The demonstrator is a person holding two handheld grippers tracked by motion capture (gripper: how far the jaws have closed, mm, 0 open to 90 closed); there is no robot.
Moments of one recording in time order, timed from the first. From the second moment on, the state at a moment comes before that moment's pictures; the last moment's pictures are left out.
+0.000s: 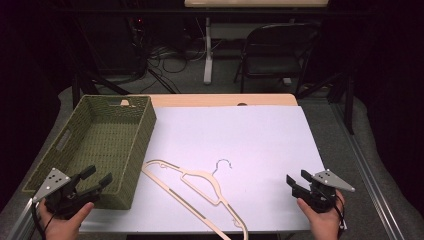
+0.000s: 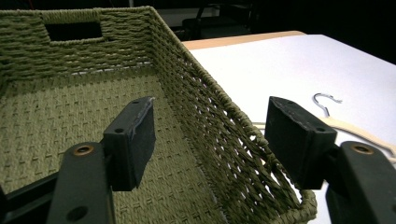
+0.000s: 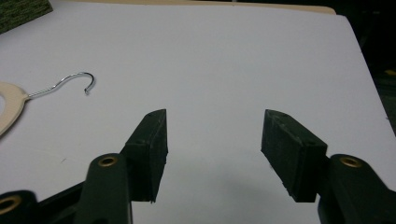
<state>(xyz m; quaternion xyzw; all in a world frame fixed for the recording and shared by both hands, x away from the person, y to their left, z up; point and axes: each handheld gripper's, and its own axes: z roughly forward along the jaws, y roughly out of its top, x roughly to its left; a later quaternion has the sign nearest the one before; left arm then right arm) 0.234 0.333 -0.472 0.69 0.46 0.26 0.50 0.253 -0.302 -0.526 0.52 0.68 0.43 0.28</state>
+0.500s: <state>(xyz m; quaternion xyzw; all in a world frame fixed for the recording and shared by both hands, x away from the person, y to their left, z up) 0.235 0.334 -0.471 0.69 0.48 0.23 0.49 0.262 -0.281 -0.524 0.49 0.73 0.39 0.27</state>
